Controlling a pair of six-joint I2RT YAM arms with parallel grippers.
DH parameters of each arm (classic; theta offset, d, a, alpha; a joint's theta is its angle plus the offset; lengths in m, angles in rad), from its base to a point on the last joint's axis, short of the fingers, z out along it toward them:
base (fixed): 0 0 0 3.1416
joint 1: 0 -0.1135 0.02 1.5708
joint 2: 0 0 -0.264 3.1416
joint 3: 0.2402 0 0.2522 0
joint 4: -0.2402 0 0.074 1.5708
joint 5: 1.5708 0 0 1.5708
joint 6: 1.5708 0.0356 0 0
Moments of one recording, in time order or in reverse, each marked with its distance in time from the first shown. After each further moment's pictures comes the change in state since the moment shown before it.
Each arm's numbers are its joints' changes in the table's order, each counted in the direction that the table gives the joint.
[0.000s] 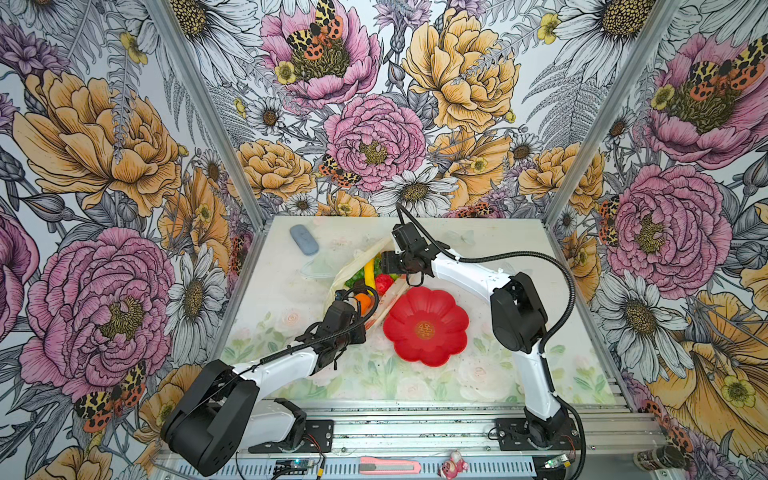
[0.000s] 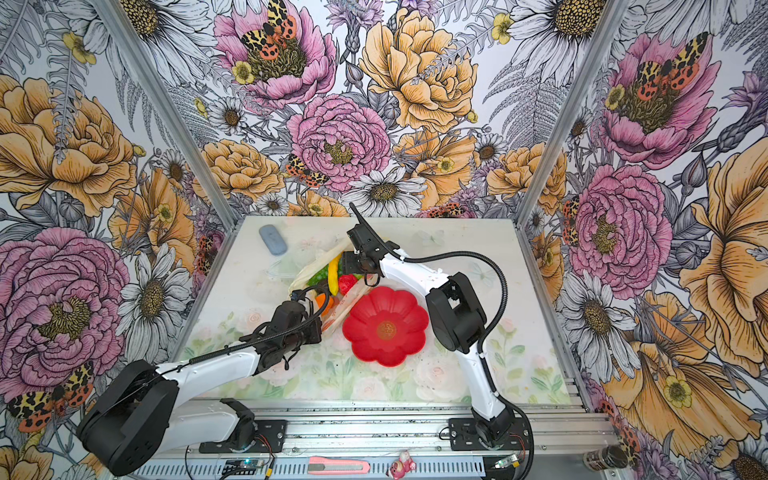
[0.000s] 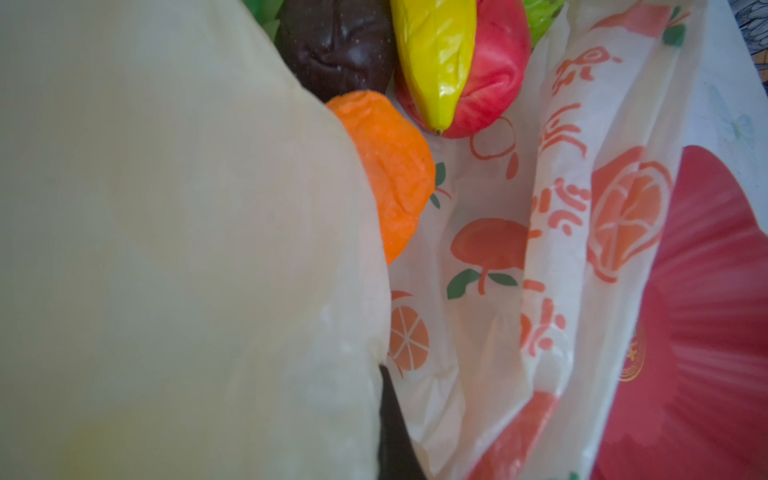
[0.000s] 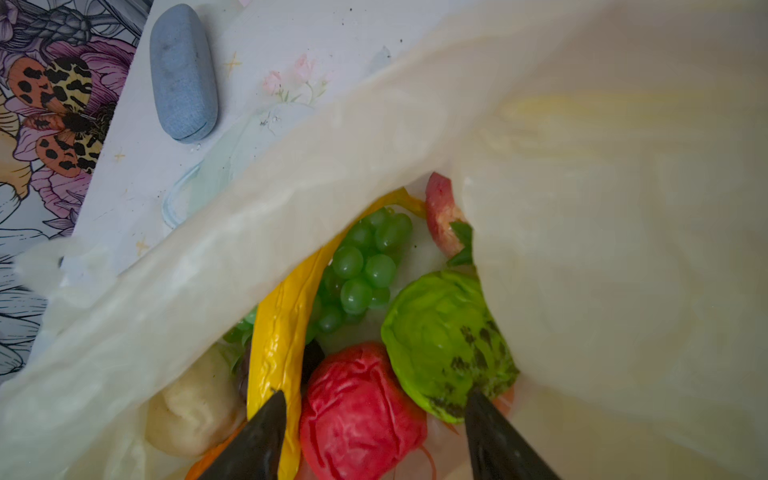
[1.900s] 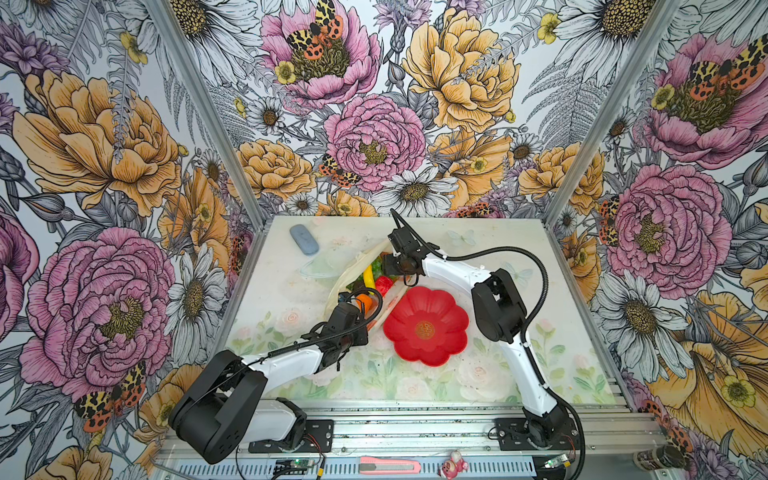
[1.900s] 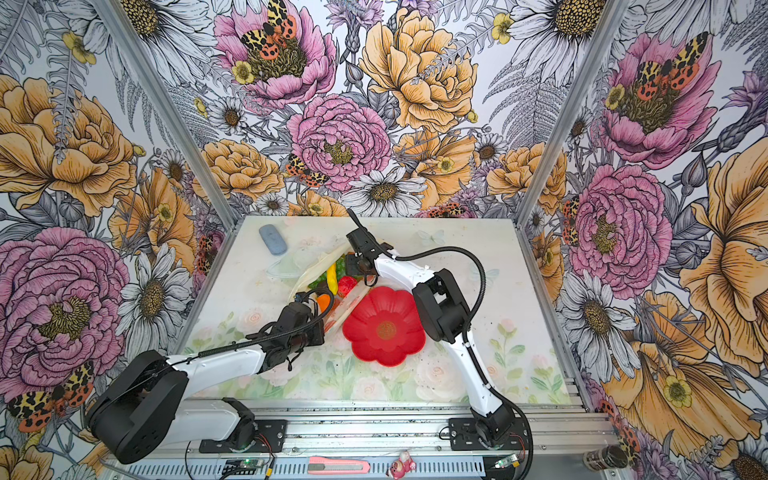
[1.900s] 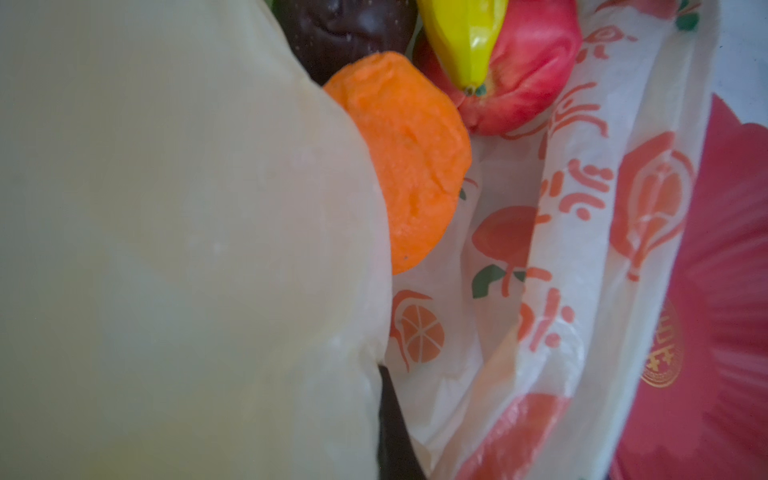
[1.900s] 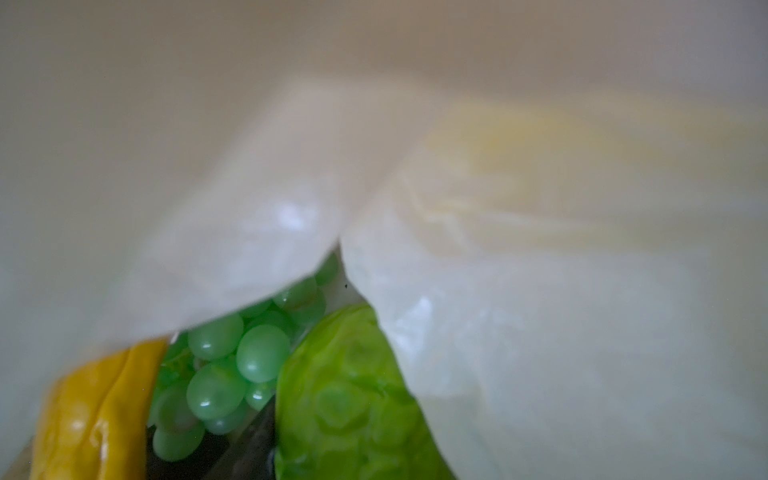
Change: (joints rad) left arm 0.017 0.071 0.023 -0.001 -0.026 -0.013; right arm 0.027 0.156 0.121 -0.020 0.047 -0.026
